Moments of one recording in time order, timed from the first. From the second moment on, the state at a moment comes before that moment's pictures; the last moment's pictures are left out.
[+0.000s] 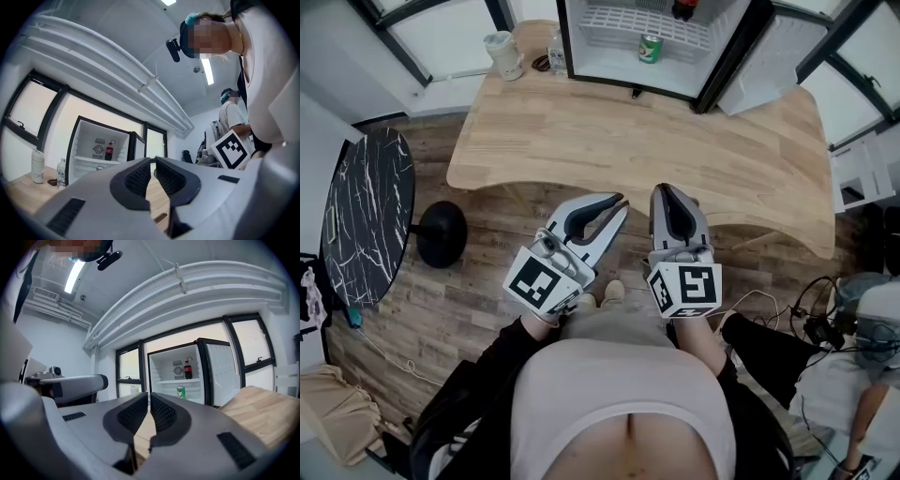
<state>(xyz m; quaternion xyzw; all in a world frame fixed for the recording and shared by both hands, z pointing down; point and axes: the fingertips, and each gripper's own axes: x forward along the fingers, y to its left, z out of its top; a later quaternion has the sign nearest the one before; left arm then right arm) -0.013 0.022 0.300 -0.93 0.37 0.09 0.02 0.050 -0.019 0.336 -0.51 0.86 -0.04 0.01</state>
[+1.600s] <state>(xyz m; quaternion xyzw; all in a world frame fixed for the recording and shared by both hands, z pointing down) -0.005 0.223 0.303 -0.93 0.35 0.08 0.01 0.042 0.194 0.318 -0.50 0.87 -0.02 0.04</state>
